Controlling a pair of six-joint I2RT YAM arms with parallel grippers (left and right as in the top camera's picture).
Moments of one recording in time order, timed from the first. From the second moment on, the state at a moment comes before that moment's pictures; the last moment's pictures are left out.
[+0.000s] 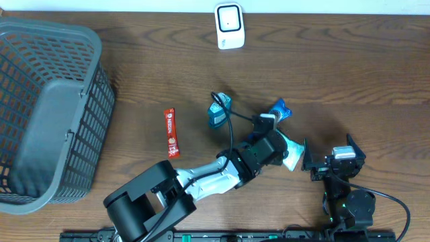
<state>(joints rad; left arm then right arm) -1.03 1.86 0.96 0.15 -0.16 -0.86 0.06 0.01 0.01 -0.07 -0.01 -0.12</state>
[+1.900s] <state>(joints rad) -0.50 1.20 1.73 -0.29 -0.66 0.24 0.06 0.01 0.01 -0.07 -0.01 -0.12</state>
